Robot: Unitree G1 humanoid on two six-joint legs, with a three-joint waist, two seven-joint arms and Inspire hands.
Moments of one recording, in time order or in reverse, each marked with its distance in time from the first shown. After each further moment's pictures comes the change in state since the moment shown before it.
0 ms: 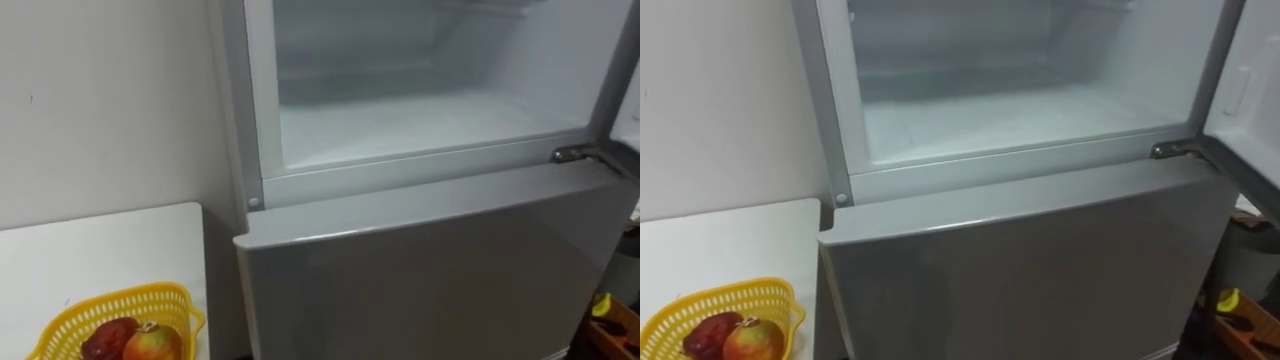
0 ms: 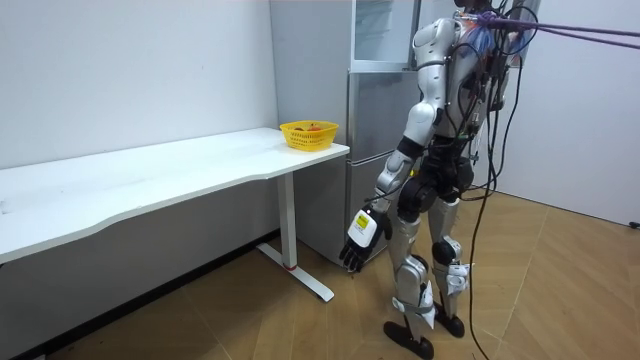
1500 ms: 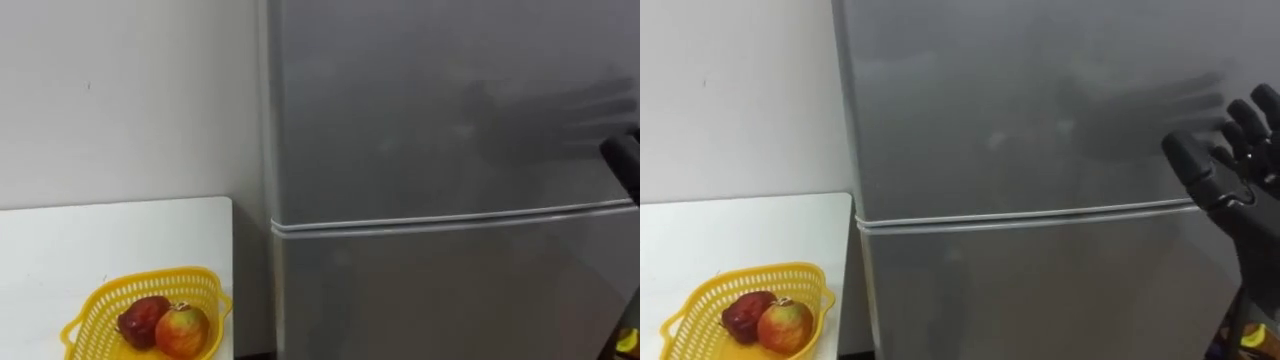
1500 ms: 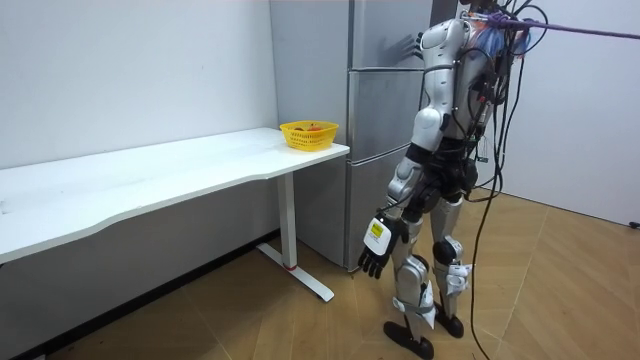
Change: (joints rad) left arm -0.044 0.033 -0.107 0.082 0.000 -0.010 -0.052; right arm -0.008 -0.035 0.278 -0.161 -0.623 0.078 0.335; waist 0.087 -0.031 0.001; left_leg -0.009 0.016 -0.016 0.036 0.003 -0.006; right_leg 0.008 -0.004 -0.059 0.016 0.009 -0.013
